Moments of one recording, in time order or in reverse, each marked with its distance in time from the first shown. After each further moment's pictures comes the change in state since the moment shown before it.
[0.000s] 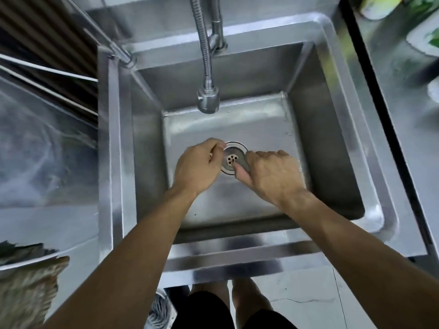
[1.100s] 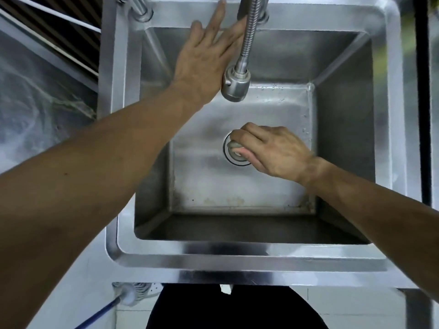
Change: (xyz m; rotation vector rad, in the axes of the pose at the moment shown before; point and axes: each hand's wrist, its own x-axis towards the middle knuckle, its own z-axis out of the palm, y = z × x) left_hand 0.155 -0.009 -0.062 1.204 0.334 0.526; right_hand 0.078 0.012 0.002 0.209 0.139 -0.638
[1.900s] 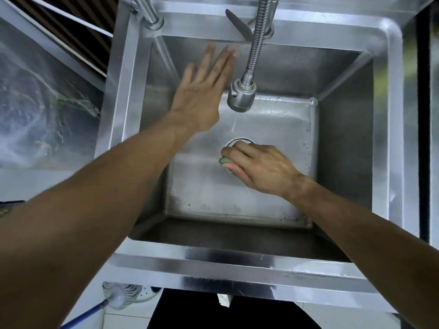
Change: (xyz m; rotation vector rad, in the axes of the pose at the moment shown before) left_hand -0.032 0.021 0.001 -0.361 -0.300 -0.188; right_hand -0.008 -0.001 0.023 0.040 -0.058 0.017
